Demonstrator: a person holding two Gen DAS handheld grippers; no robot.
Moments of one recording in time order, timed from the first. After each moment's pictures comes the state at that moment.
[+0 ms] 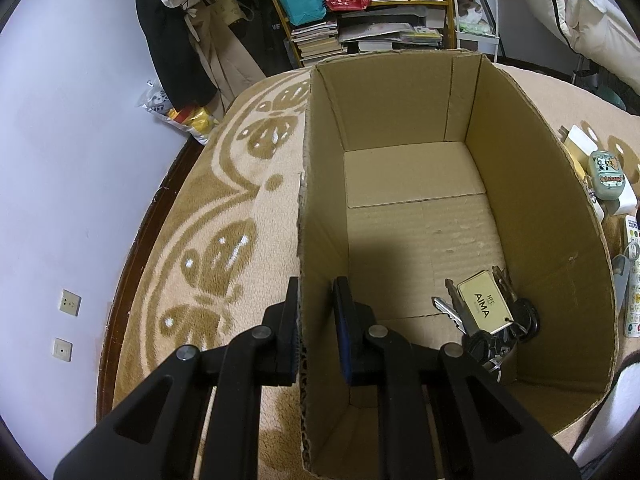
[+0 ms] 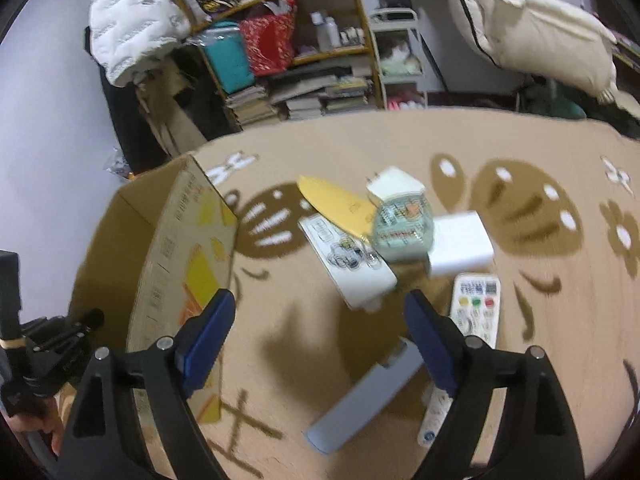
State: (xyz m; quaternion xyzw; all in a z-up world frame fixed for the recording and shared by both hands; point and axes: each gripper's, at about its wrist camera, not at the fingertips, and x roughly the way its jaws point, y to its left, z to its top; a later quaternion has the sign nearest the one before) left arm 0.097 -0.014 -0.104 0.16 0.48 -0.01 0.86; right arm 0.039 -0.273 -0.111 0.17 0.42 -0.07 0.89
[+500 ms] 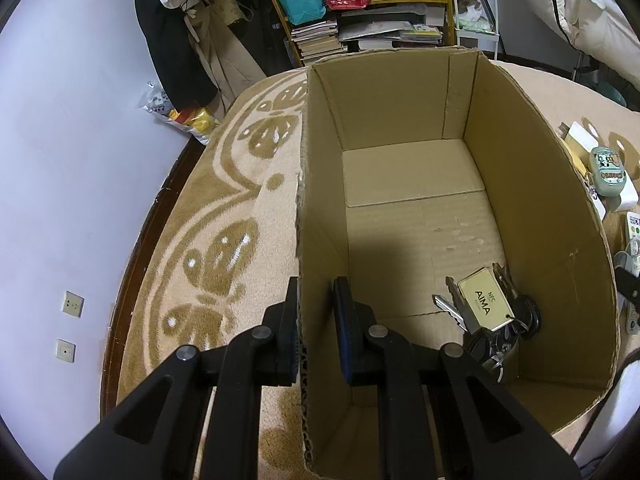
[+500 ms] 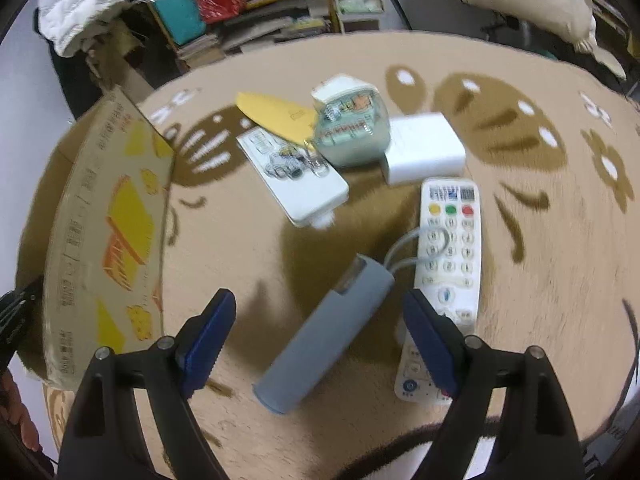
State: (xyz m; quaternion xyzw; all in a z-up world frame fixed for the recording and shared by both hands) left arm 0.096 -0.016 -0.103 0.17 0.48 -0.01 0.86; right arm 0.028 -0.279 -0.164 0.18 0.51 -0.12 0.83
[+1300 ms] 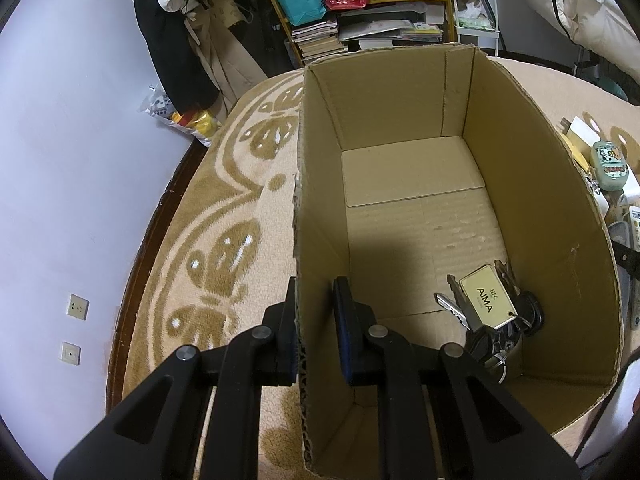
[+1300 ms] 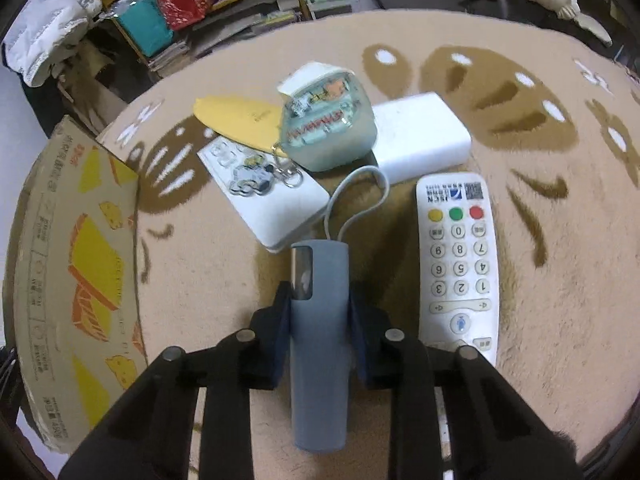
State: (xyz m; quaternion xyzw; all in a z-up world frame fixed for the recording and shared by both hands) left arm 0.094 -0.020 -0.103 0.18 0.48 0.00 0.86; right arm 0.042 -0.295 -0.175 0.22 0.51 -0.15 0.82
